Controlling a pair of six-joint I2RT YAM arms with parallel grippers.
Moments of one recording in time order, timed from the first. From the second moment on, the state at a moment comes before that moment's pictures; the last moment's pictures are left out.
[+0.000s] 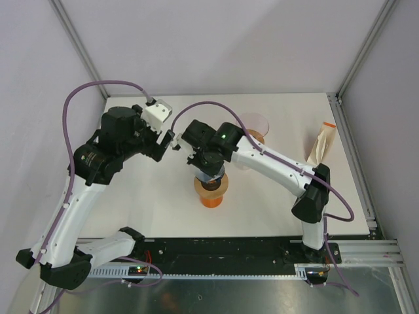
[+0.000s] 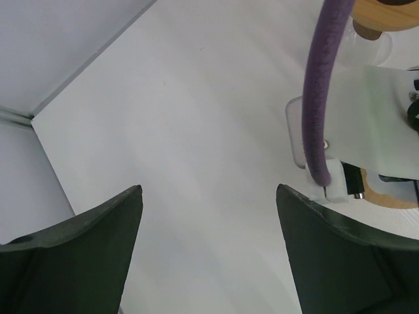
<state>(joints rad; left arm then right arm) -0.48 1.06 1.48 -0.93 -0.04 0.31 1.04 1.90 2.02 -1.25 0.05 -0.08</state>
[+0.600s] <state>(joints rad) -0.47 1.07 1.48 -0.90 -0.05 0.31 1.06 1.92 1.91 -1.18 0.04 -0.09</state>
